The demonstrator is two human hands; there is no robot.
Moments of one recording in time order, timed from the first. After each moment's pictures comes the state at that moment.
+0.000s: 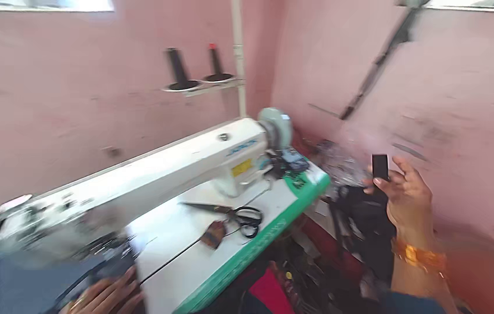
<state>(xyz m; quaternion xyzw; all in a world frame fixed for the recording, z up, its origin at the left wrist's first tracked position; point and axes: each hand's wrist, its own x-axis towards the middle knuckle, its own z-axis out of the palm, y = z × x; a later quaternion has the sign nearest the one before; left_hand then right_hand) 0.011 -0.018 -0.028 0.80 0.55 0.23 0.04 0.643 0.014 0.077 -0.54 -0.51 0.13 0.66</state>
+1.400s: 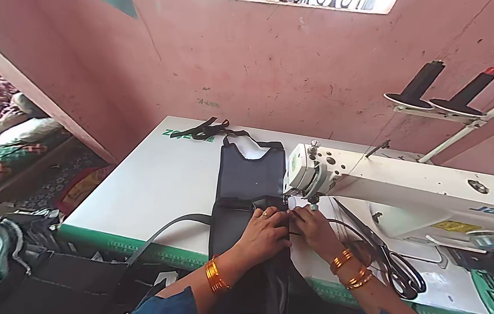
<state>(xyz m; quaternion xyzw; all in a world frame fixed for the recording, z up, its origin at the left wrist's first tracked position) 0.016 -0.016 -0.041 0.78 0.55 0.30 -0.01 0.201 0.104 -0.036 -0.15 -0.95 -0.05 0.26</state>
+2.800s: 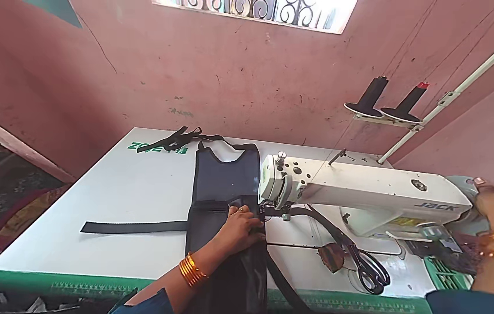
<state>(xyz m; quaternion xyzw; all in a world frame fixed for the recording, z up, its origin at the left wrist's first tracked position) -0.011 0.026 -0.033 0.77 0.57 0.27 0.13 0.447 0.227 0.182 -0.78 -0.54 -0.04 0.30</state>
